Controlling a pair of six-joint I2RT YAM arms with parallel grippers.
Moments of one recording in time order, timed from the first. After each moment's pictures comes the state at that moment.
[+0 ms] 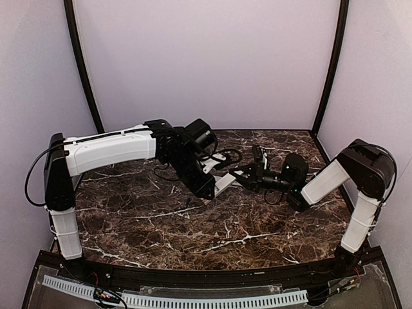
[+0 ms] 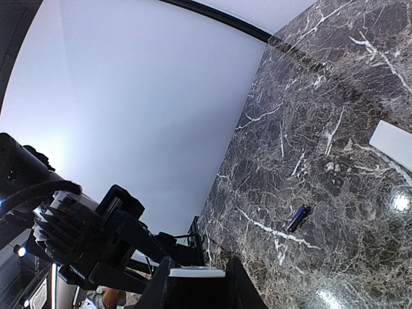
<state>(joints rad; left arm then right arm) -0.95 1.92 1.73 -0.98 0.21 -0.06 0.60 1.80 0.59 1.23 -0.71 1.18</state>
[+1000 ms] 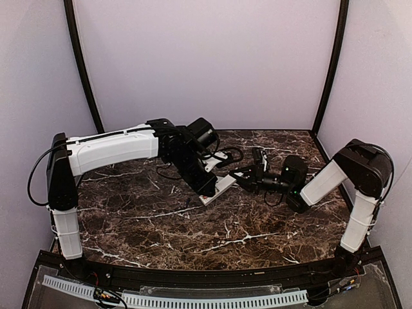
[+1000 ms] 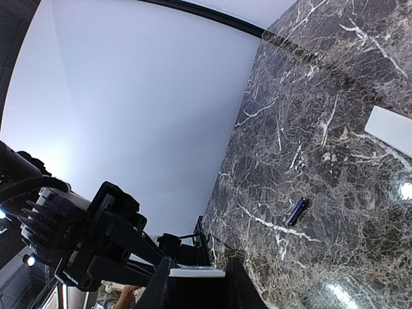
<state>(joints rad) -0.96 1.95 1.77 -0.98 0.19 -0.06 0.60 1.83 0.59 1.25 -0.71 1.24</state>
